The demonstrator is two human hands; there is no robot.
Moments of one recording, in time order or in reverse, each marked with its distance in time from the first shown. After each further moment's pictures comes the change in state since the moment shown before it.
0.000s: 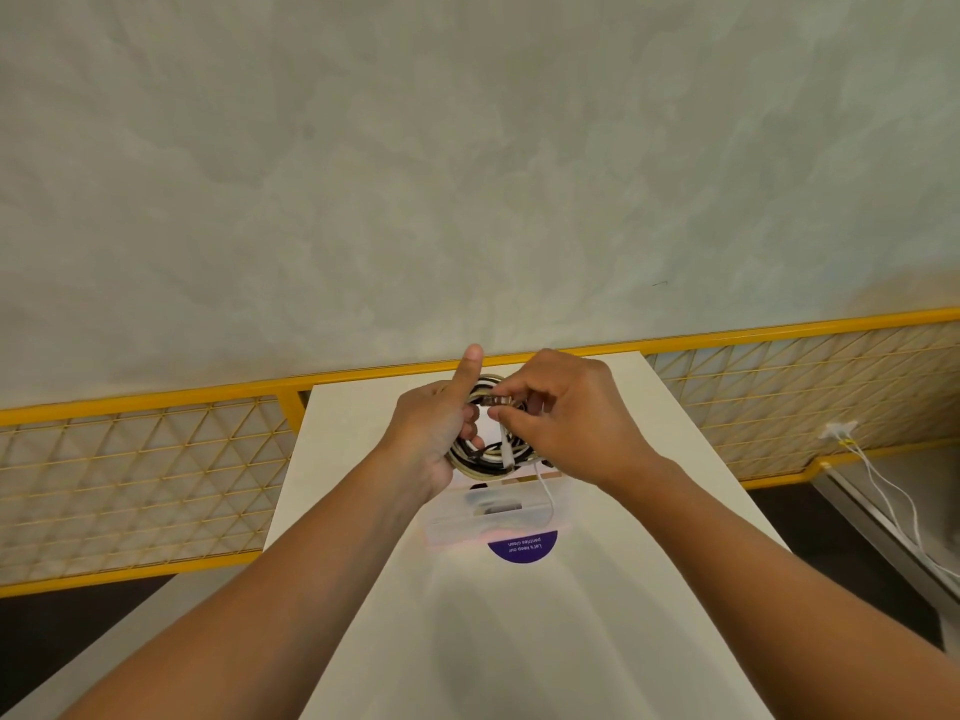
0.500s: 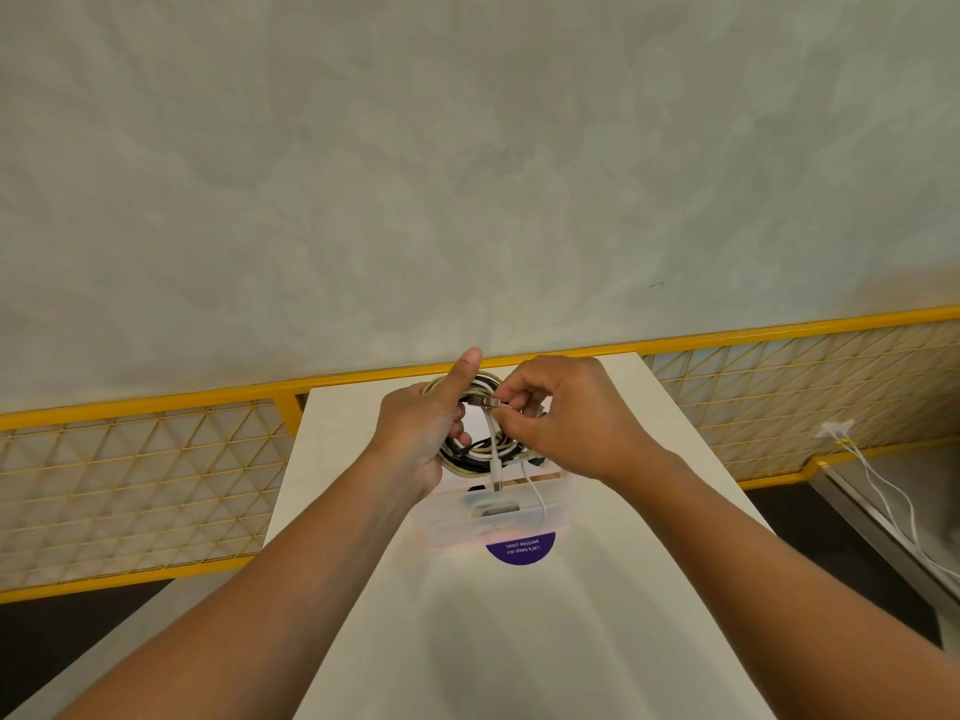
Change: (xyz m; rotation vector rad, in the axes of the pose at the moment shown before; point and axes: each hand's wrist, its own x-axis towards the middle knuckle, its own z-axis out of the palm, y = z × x) left_hand 0.006 -0.001 -0.004 -0.033 0.062 0.052; right_hand 0.005 -0.004 -0.008 0.030 -0.099 0.104
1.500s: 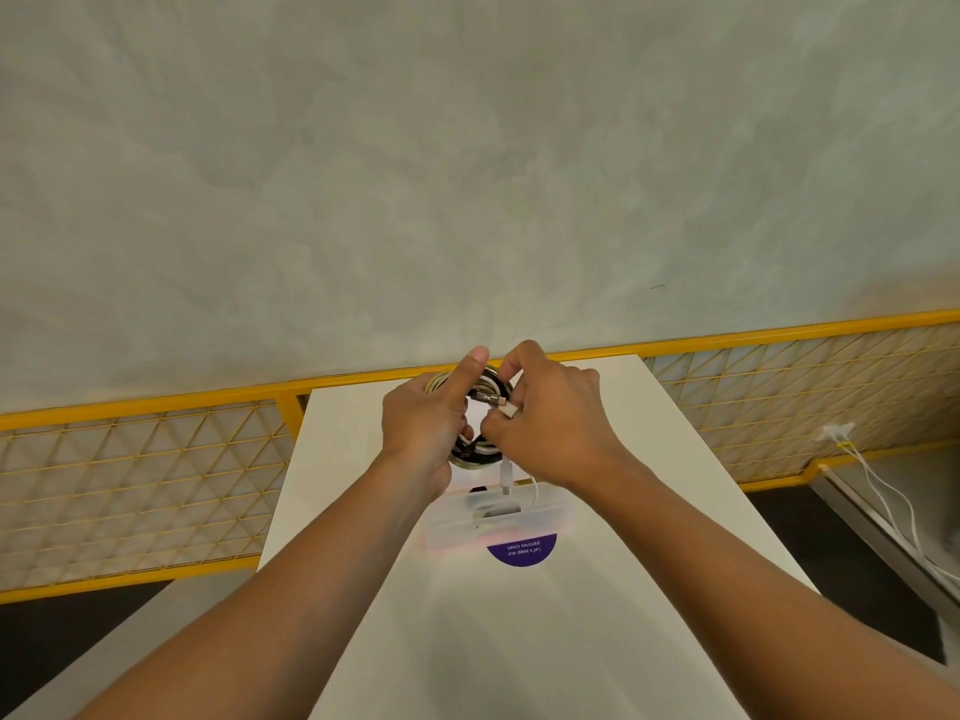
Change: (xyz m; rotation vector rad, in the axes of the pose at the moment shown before) left_hand -0.004 -0.001 0.005 -0.002 0.067 0.110; right_hand 0.004 -0.025 0.019 -0.268 0.022 0.237
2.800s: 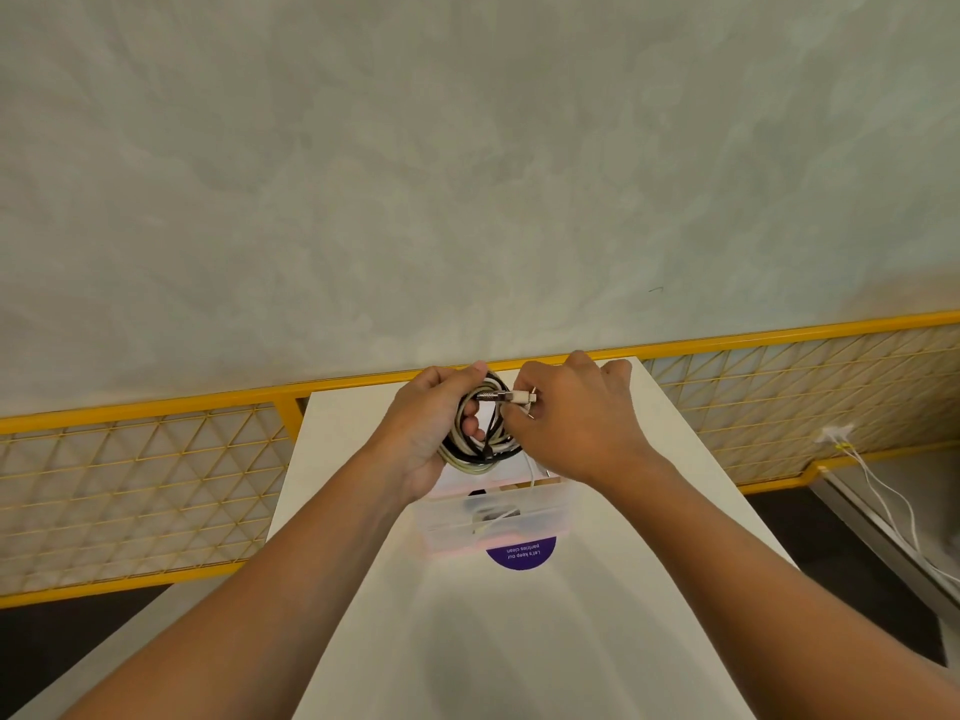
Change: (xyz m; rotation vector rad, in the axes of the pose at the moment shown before) left_hand -0.001 0.013 -0.008 -0.062 -0.286 -0.117; right_hand 0.005 0.021 -0.008 -0.315 0.088 -0.086
